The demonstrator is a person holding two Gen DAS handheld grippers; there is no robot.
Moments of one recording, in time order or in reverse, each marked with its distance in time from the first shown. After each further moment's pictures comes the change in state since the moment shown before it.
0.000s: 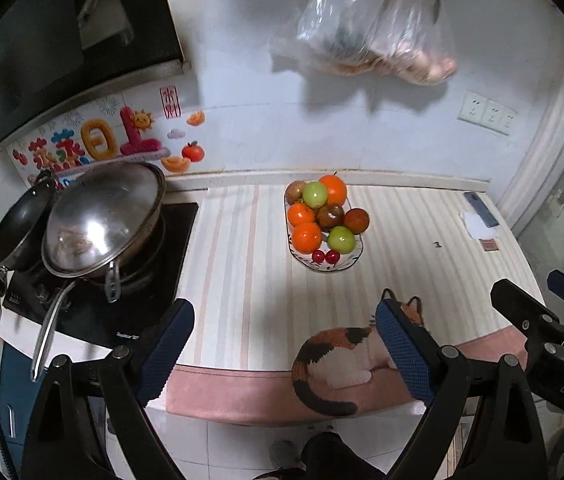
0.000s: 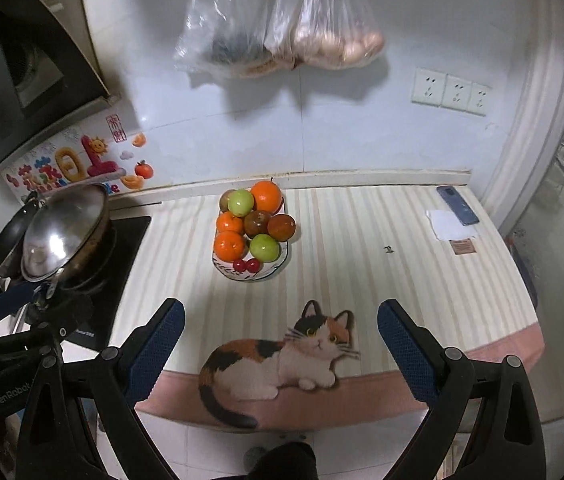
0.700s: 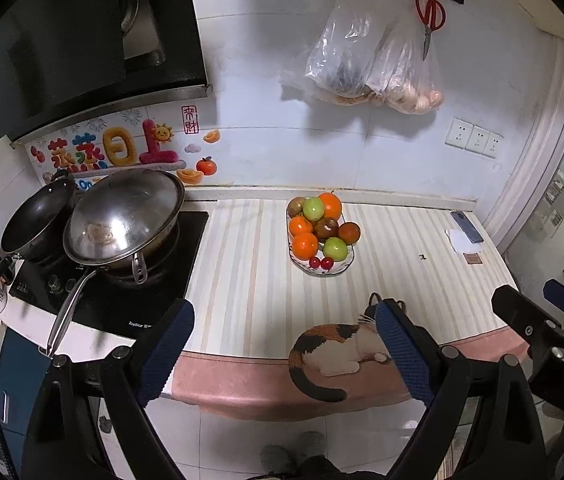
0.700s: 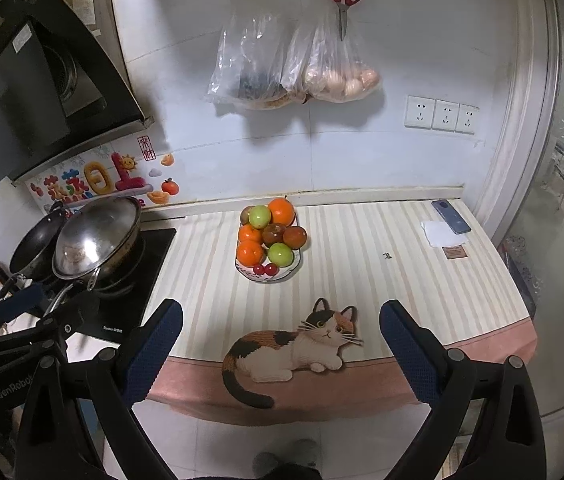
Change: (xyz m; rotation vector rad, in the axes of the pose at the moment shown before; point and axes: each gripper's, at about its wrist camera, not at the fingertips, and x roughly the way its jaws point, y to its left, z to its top) left arm -0.059 0.007 -0.022 -0.046 -0.067 -0.005; right arm -0.076 0.001 -0.021 -0.004 -0.061 0.061
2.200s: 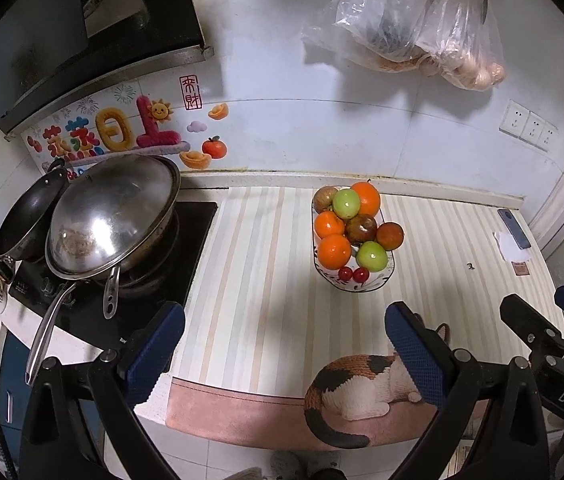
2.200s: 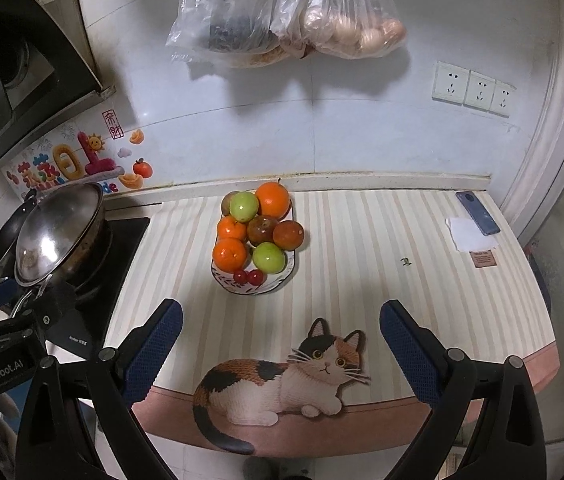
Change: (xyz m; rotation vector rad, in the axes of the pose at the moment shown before) left arm 0.124 0.000 0.038 -0.012 0.083 0.100; right arm 0.161 -0.015 0.039 -0.025 0.093 -0.013
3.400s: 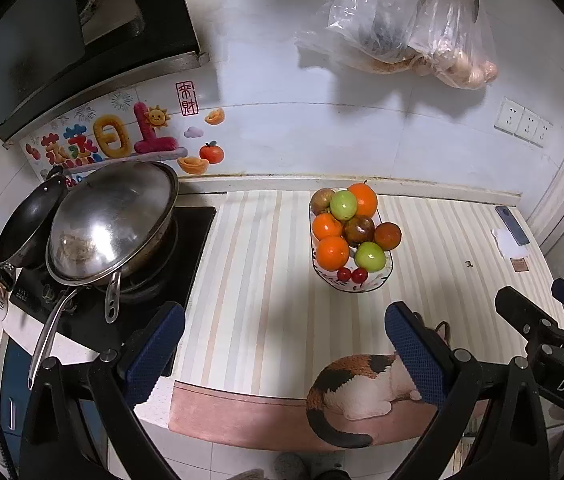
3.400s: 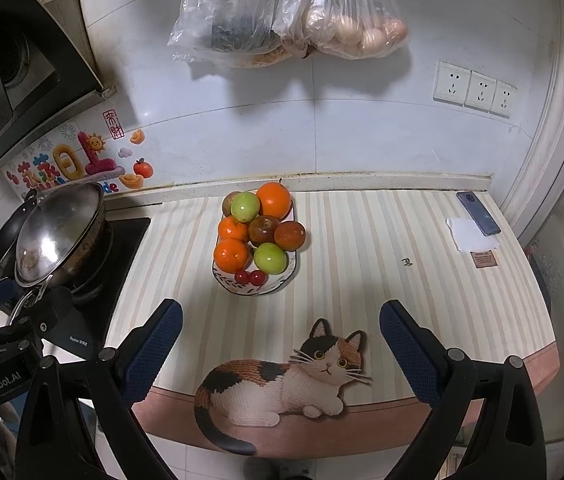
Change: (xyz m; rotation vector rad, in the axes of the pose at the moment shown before) left arm -0.002 -0.002 0.002 0.020 -0.010 -0.007; right arm 0.000 0.006 0.001 0.004 0.000 0.002
